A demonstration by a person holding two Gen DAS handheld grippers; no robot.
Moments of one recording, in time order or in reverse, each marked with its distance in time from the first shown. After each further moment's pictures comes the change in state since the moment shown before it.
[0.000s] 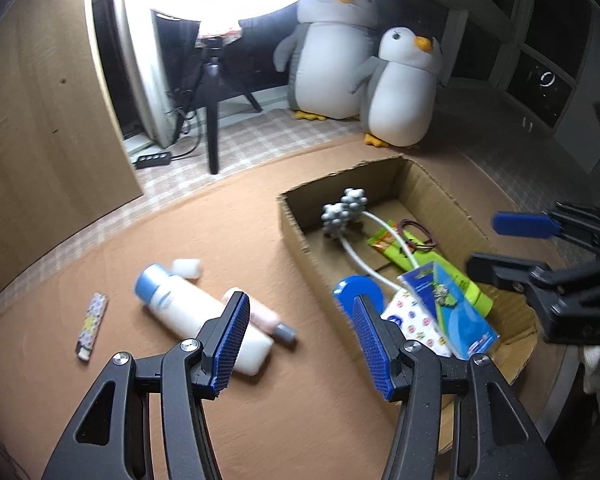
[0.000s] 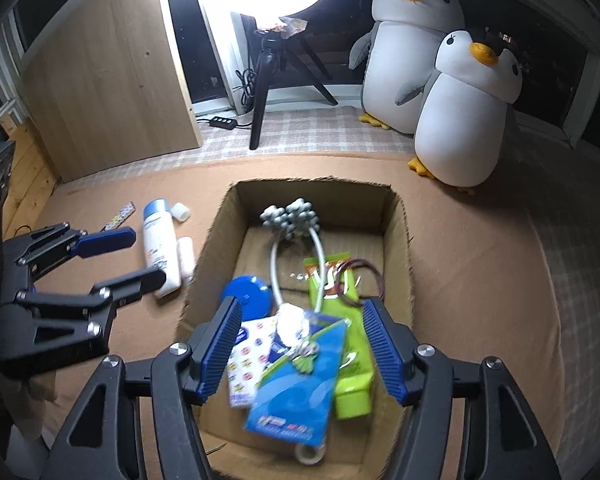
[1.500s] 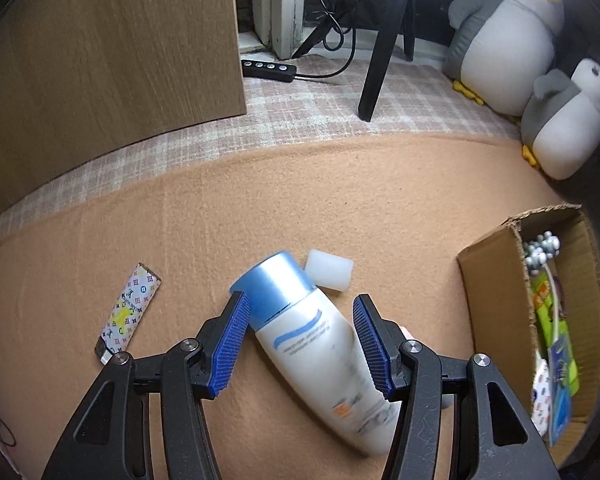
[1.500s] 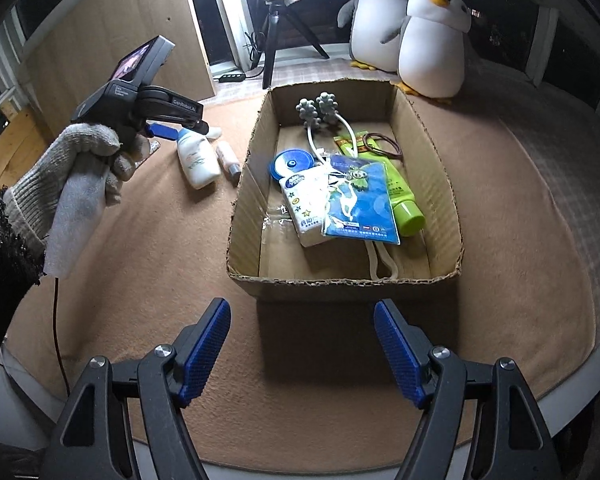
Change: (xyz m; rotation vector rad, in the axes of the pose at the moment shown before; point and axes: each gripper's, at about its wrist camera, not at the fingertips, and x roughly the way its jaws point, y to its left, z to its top) left arm 0.101 0.123 0.022 -0.291 0.227 0.144; right arm -0.040 0.054 -0.119 0.121 0.044 -0.044
